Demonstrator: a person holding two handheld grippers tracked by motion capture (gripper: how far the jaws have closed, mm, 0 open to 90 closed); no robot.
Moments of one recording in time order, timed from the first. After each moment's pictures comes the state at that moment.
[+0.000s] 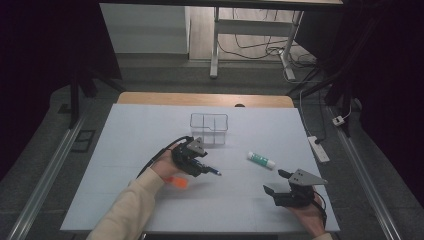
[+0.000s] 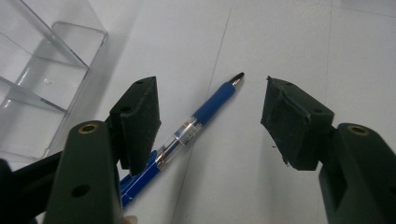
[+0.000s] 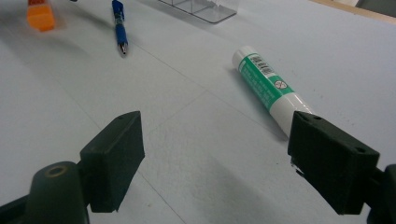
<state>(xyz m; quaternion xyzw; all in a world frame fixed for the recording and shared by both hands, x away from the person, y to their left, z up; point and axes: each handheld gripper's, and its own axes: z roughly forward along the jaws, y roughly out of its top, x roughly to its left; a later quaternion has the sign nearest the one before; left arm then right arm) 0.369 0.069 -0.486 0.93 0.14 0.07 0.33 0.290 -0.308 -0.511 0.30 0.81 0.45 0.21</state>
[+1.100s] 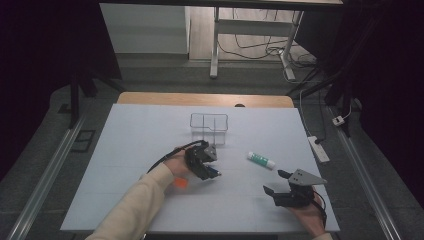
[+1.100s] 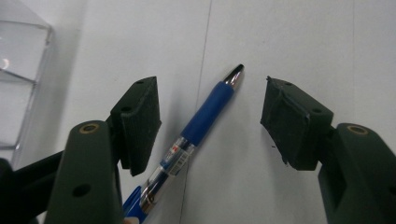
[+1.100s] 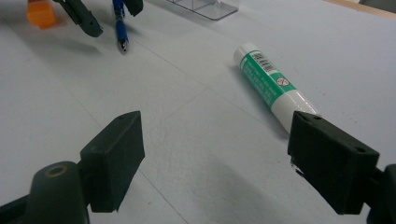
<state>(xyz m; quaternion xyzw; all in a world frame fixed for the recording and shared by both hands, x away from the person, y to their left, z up) 0.384 0.030 -0.507 0.96 0.08 0.05 0.27 0.291 -0.308 -0.512 0.30 0.82 0.44 0.20</state>
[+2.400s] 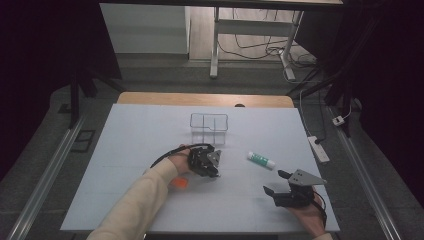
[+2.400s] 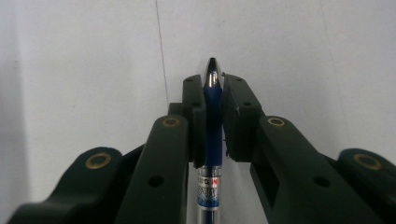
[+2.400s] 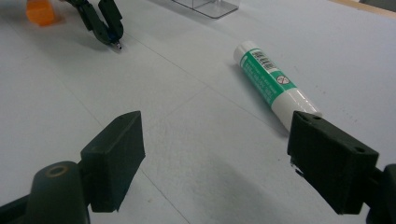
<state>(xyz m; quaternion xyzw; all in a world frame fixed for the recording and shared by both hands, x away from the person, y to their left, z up) 0.388 0.022 -0.508 0.97 -0.05 0.04 0.22 0.291 -0.308 -0.513 0.30 0.82 0.44 0.20</state>
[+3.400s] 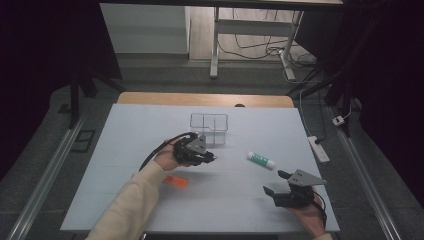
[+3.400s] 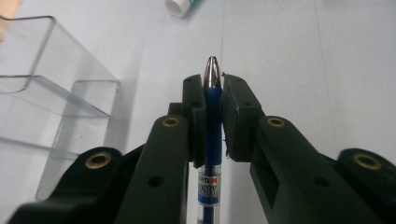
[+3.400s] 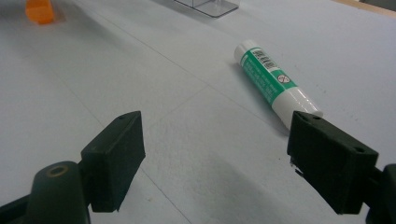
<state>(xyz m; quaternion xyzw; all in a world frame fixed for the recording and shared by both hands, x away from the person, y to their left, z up) 0.375 0.070 -0.465 0.93 0.04 0.12 0.35 0.290 -0.308 -0.513 0.30 0.82 0.44 0.20</state>
